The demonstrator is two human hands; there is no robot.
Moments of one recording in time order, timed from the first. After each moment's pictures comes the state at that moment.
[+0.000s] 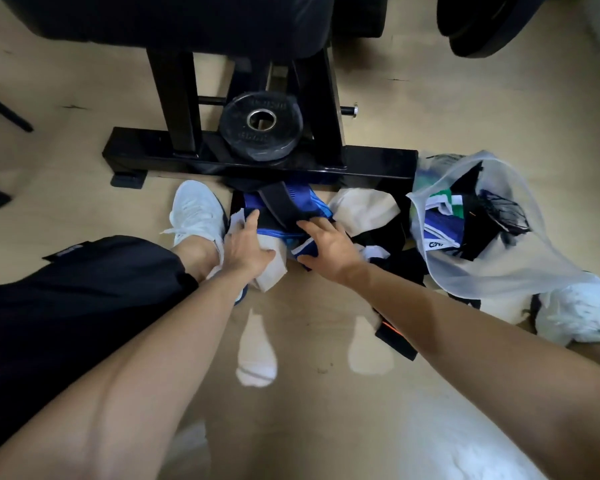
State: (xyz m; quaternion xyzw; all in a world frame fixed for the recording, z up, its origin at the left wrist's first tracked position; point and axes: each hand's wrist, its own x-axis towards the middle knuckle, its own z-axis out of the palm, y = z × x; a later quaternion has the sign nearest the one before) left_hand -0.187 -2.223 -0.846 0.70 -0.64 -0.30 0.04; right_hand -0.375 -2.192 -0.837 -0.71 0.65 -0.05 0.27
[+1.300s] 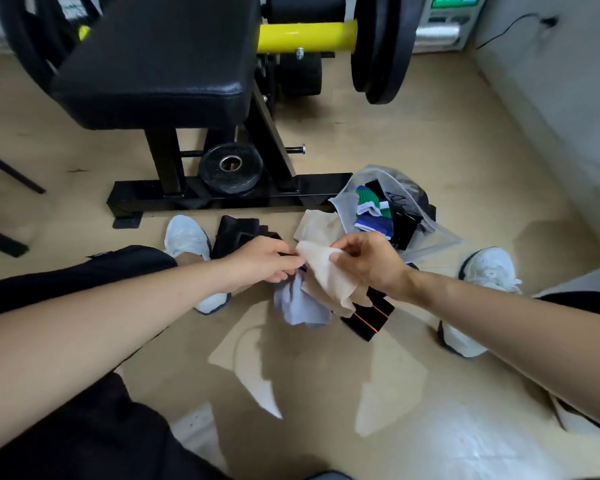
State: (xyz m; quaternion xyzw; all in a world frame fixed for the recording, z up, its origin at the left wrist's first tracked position) left_hand -0.244 -2.127 -0.662 0.50 -0.64 -0.59 0.03; right_hand -0.463 -2.053 -0.677 -0.51 0.64 -0.34 0.45
